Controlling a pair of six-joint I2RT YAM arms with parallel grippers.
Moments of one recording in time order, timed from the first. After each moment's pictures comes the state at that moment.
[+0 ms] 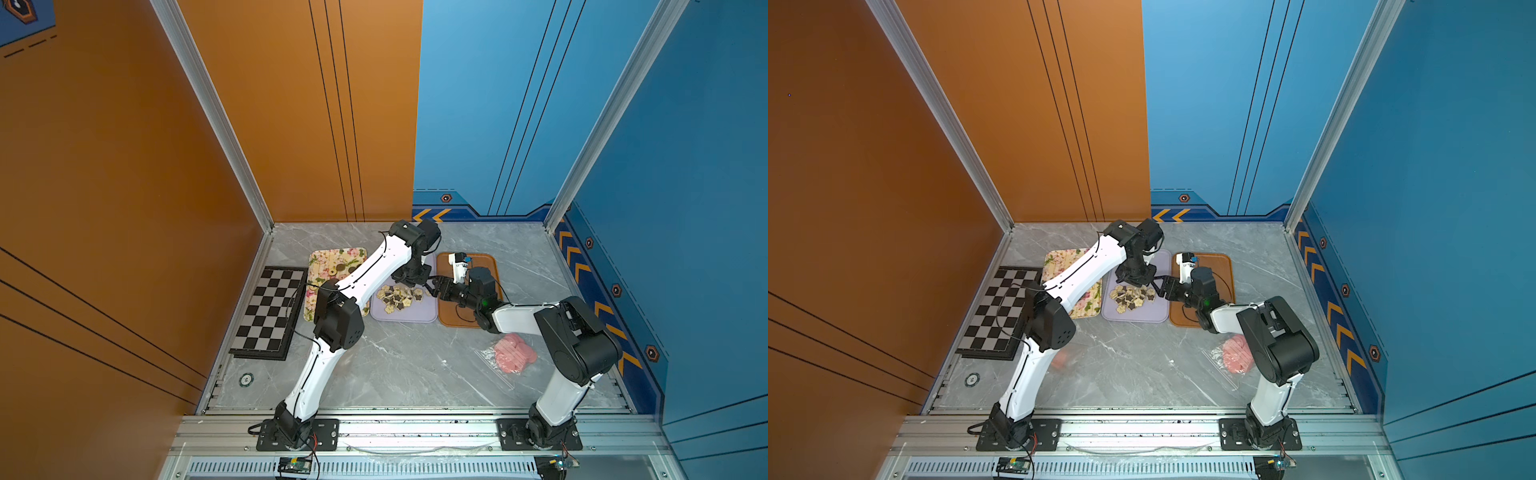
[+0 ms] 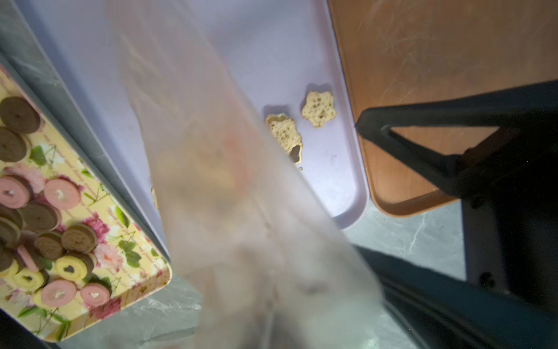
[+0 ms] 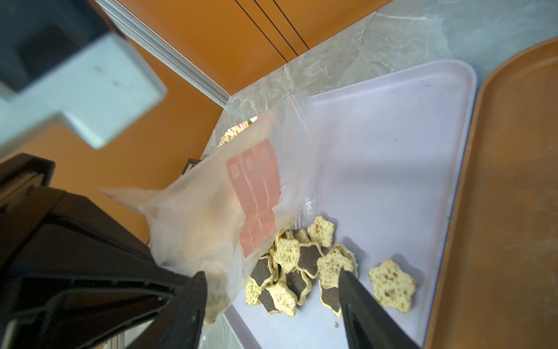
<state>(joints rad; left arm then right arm) -0.70 2.30 2.37 -1.44 -0.05 -0.28 0.42 1.76 0.75 0.68 -0.43 0.68</state>
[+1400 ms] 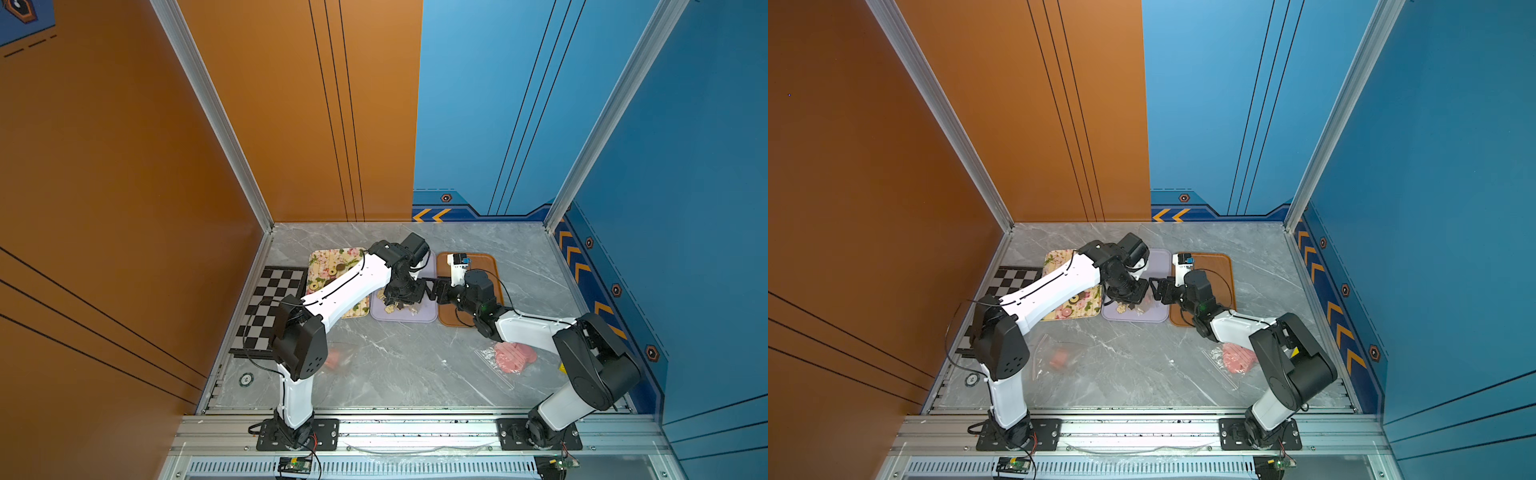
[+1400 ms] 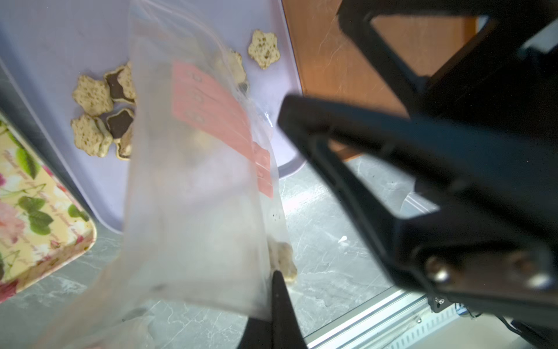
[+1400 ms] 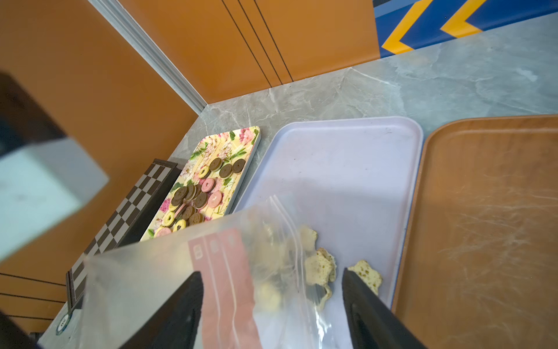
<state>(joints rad) -0.70 1.88 1.74 -1.12 0.13 -0.41 0.50 1.60 0.72 0.56 -0.19 0.51</state>
